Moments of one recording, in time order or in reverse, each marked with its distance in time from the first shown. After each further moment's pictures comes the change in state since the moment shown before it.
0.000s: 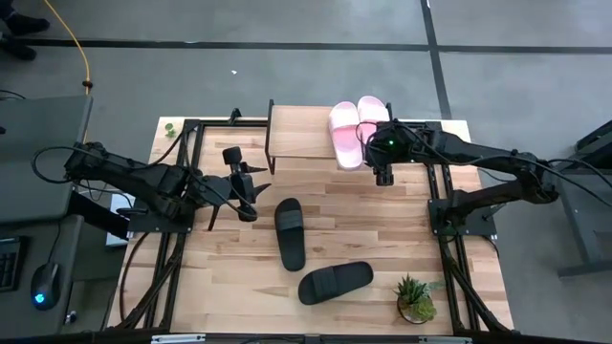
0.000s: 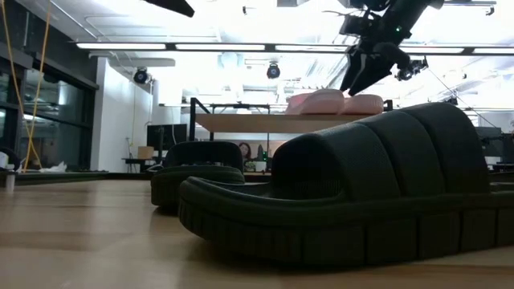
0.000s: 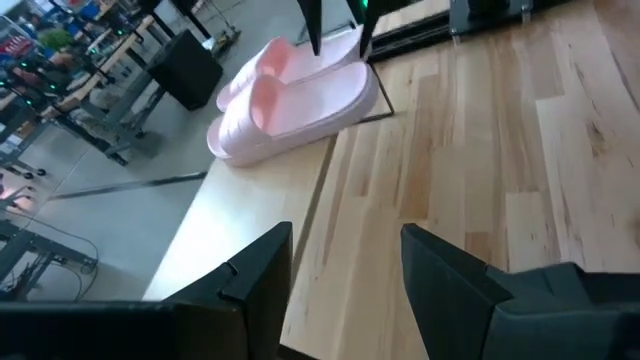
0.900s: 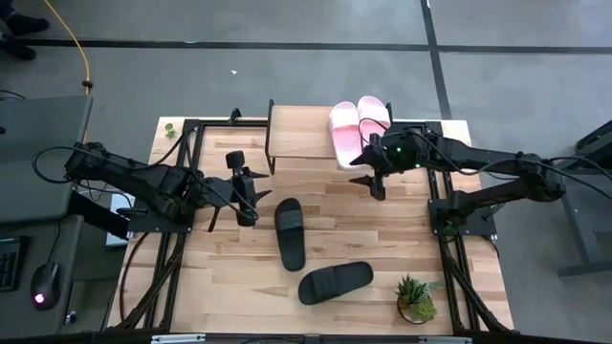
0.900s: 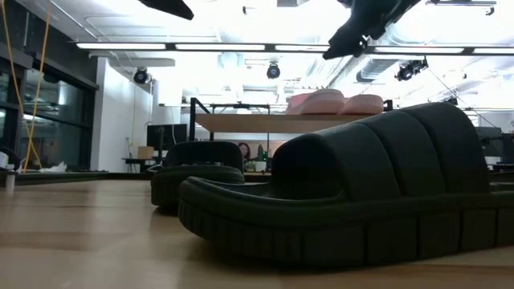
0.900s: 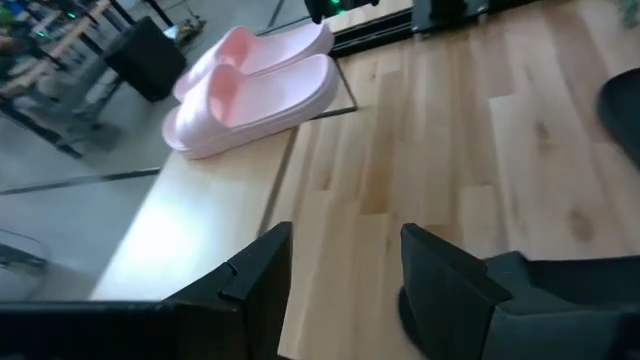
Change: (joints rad) left arm 0.000 0.003 -0.001 -0.027 0.087 -0.064; right arm 0.122 -0.039 0.001 0.195 -0.304 0.443
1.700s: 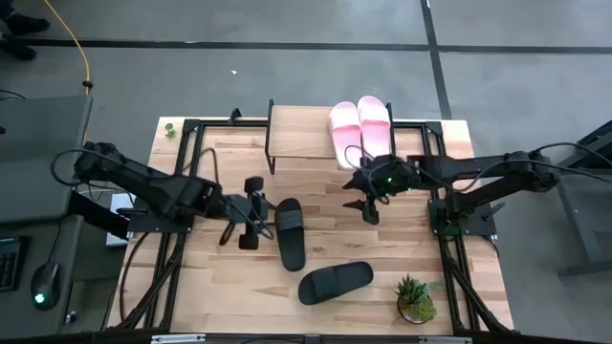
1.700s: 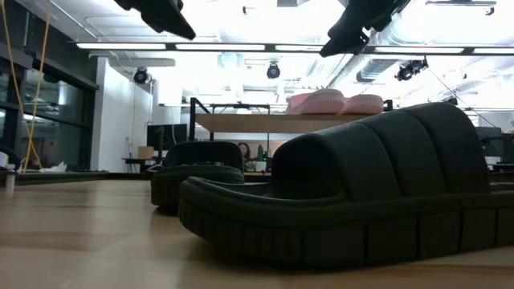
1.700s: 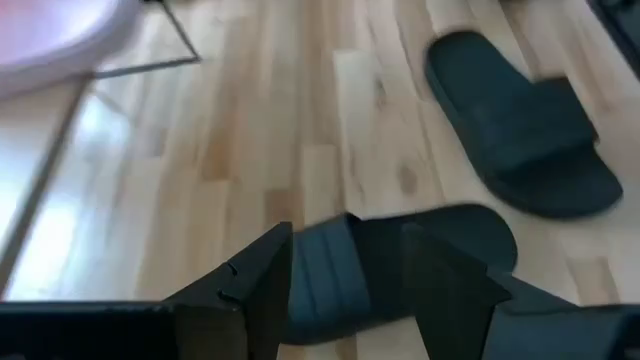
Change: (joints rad) left arm -0.051 0.148 -0.001 -0.005 0.311 -0.159; right arm 0.253 0.085 -0.002 0.039 0.146 0.166
